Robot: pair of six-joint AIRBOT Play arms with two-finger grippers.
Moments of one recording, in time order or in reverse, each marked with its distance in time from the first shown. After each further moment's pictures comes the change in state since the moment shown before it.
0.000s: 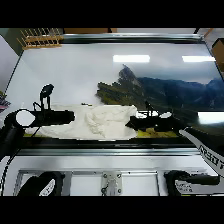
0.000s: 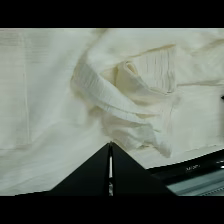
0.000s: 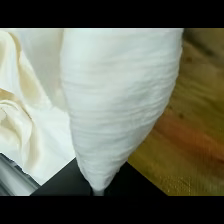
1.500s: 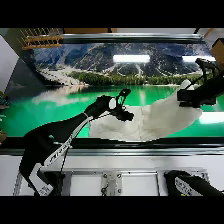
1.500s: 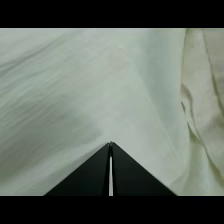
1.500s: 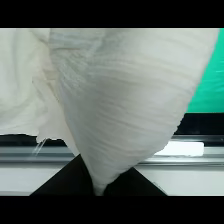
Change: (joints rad) left arm -0.627 -0.953 0.701 0.003 0.138 -0.067; right arm -0.237 0.321 0.789 -1.151 0.882 0.617
